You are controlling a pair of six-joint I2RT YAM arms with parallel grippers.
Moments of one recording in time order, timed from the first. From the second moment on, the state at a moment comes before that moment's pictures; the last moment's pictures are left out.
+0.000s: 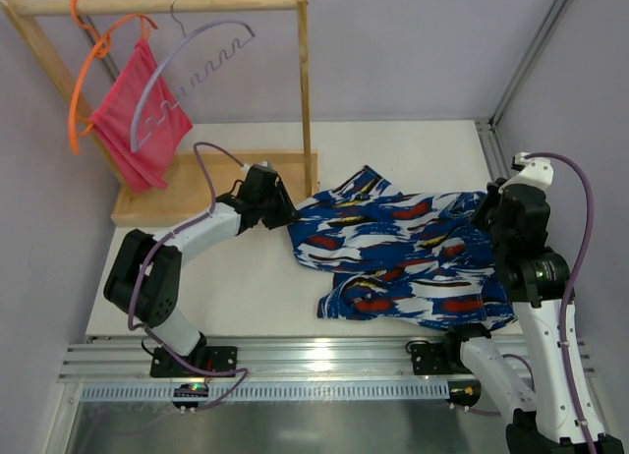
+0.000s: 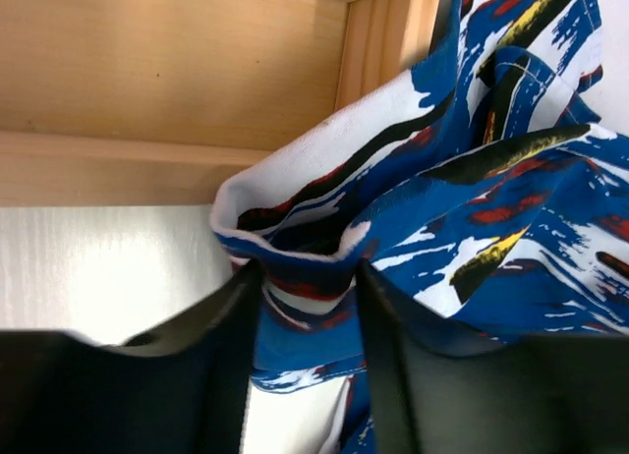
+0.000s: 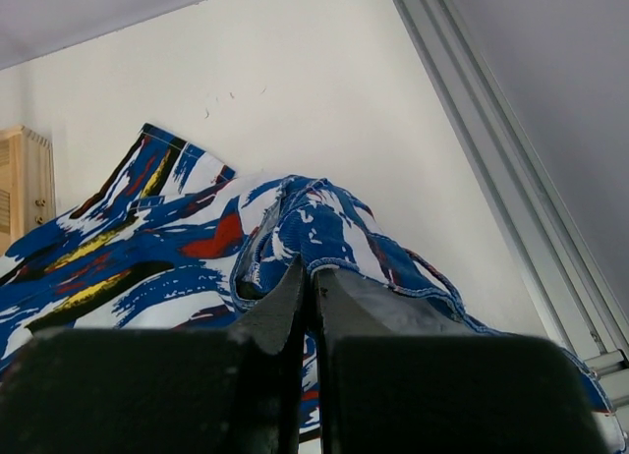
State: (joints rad) left arm -0.50 1.62 1.04 -0.24 0.05 -0.81; right arm 0.09 0.73 1.07 -0.73 0.31 0.27
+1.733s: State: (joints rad) left arm -0.46 1.04 0.92 -0.69 -0.12 -0.77; right arm 0.09 0.77 1.21 -0.85 0.56 0.26
